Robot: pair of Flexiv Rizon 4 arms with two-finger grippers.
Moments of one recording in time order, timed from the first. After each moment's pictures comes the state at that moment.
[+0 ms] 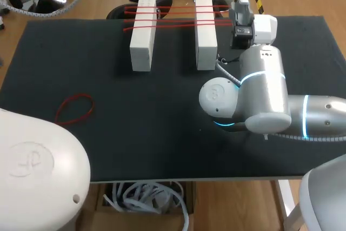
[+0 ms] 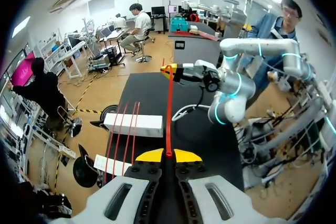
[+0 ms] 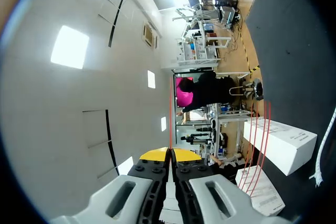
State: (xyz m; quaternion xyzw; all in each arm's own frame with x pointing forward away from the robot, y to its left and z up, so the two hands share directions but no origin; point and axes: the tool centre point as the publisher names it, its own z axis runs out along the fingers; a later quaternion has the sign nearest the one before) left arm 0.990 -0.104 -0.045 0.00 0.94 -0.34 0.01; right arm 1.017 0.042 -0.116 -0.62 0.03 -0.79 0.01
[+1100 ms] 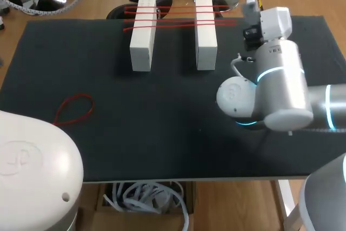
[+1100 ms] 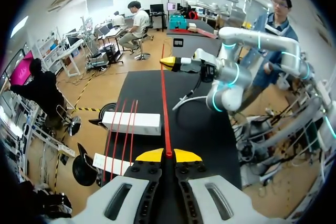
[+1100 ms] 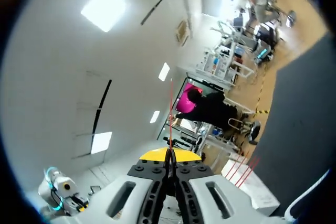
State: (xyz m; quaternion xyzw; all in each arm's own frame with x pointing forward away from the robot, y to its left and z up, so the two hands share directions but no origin) left arm 0.985 -0.103 -0.043 0.00 0.94 -0.33 0.00; right arm 1.010 0.008 -0.108 -0.60 -0.14 -0.77 -0.18
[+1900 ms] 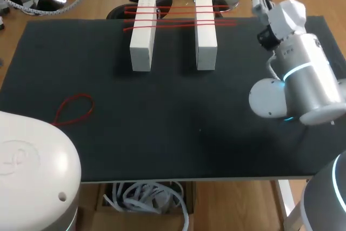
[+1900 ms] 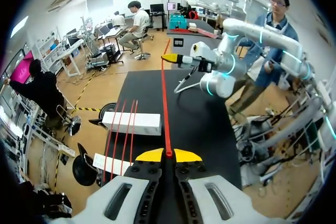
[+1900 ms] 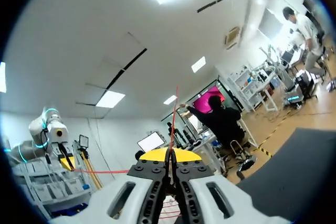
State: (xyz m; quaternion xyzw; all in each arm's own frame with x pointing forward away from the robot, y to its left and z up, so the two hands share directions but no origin) left arm 0.985 -0.104 -0.043 0.00 0.94 -0.33 0.00; right arm 1.013 0.001 -0.093 -0.50 -0.33 -0.74 -0.31
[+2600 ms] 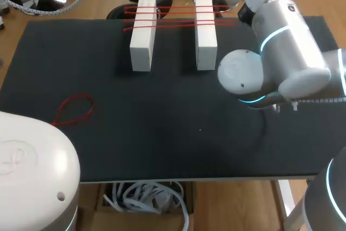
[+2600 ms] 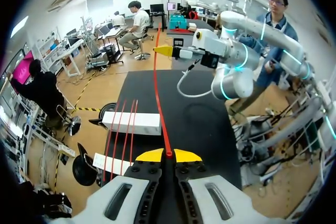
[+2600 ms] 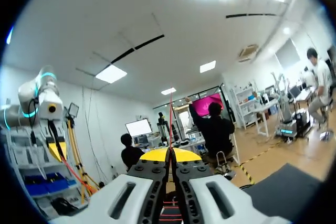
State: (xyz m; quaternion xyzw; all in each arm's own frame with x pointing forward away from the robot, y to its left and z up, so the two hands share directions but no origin) left arm 0.985 -0.103 -0.043 0.00 0.94 -0.33 0.00; right arm 1.024 0.062 -0.041 -0.46 -0.43 -0.66 -0.41
